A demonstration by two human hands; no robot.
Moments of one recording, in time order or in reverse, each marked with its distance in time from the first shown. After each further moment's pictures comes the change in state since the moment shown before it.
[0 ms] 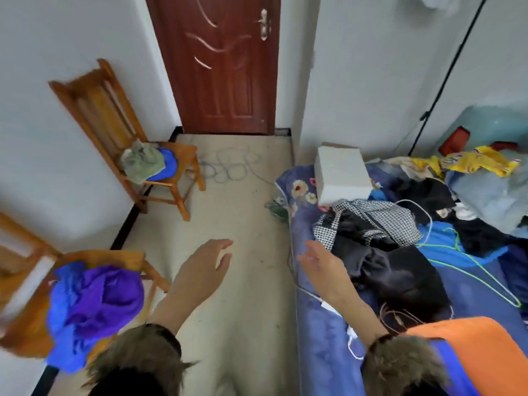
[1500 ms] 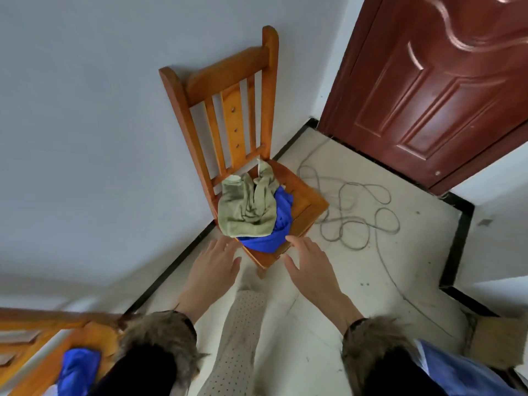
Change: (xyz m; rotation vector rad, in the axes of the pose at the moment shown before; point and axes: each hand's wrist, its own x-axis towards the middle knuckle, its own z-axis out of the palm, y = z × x) left_hand 0.564 -0.506 -0.166 0.147 0.091 -0.544; right_hand 0.740 -0.378 0.397 -0.441 -0.494 -0.568
